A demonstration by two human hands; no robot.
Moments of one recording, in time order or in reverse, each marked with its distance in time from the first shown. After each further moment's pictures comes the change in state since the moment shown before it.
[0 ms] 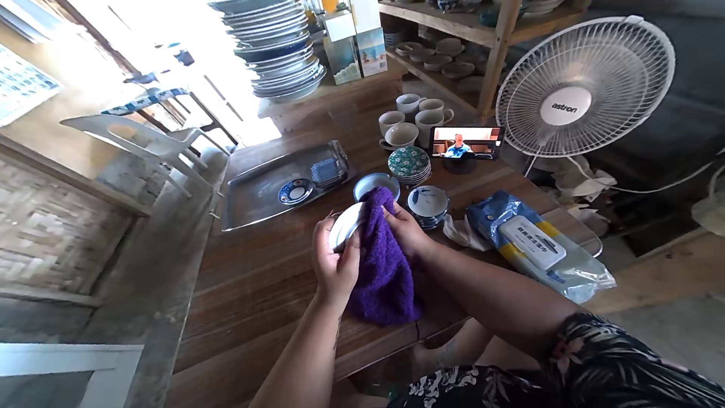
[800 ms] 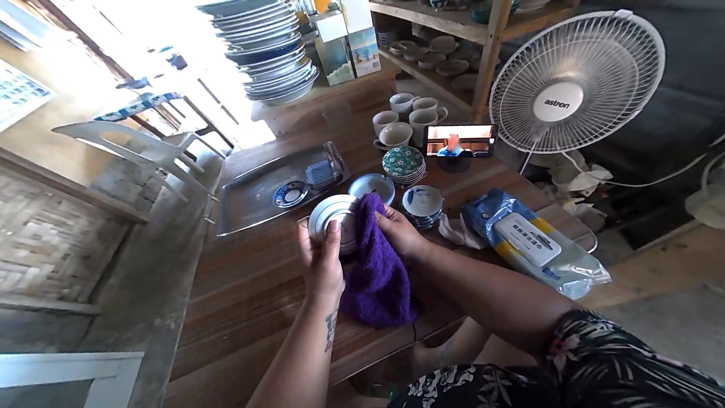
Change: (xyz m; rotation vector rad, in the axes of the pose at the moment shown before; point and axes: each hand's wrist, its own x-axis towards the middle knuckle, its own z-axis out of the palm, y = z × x) left_hand 0.009 0.014 0.005 -0.324 0.169 -0.374; right_hand 0.003 0.006 -0.003 0.101 -0.070 -0.011
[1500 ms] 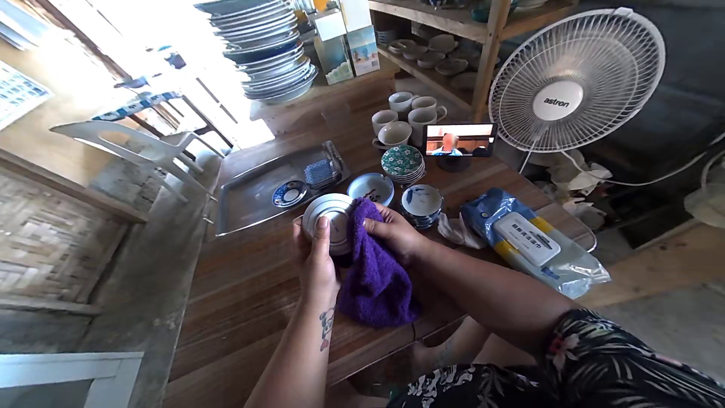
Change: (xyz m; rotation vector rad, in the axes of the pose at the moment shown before) left_hand 0.004 0.005 0.001 -0.027 0.081 -0.096; right_hand 0.003 -0.001 -0.002 0.041 -0.101 0.046
